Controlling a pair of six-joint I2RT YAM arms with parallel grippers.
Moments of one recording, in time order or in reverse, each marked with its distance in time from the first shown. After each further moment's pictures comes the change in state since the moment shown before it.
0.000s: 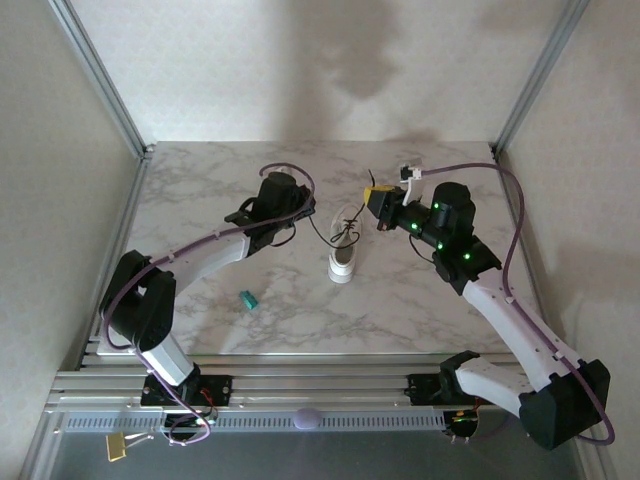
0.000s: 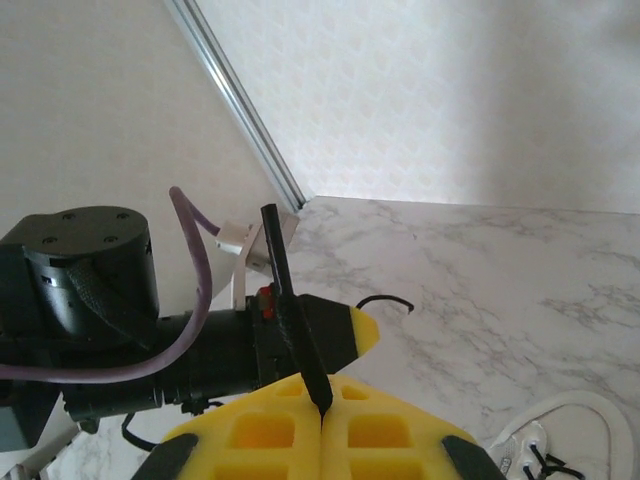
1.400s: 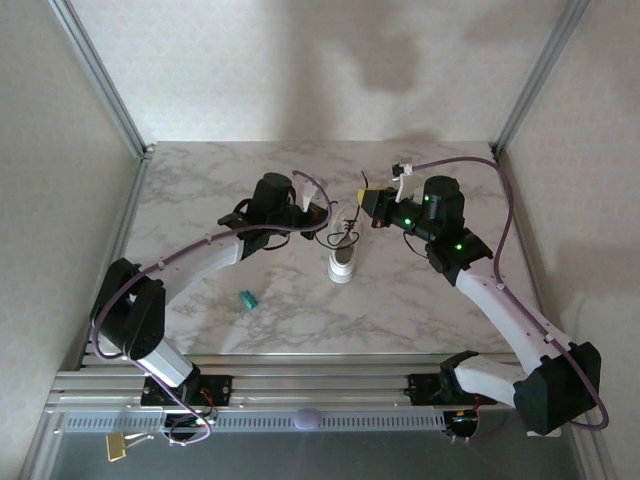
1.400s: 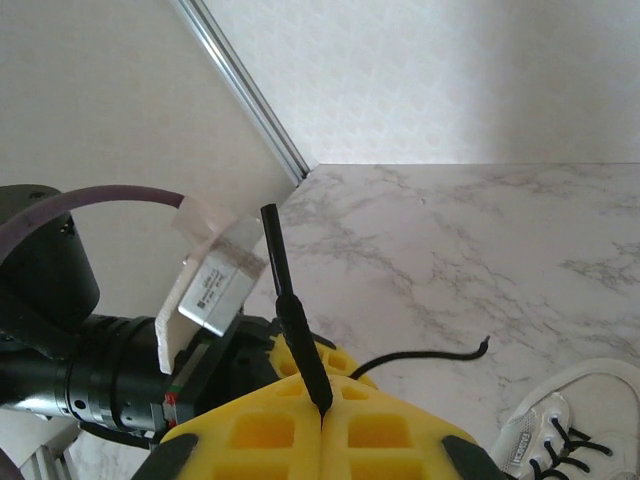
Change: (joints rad) left arm 0.000 -0.056 -0.012 -0.087 0.444 0.666; right arm 0.001 0.080 0.030 -0.023 -0.027 0.030
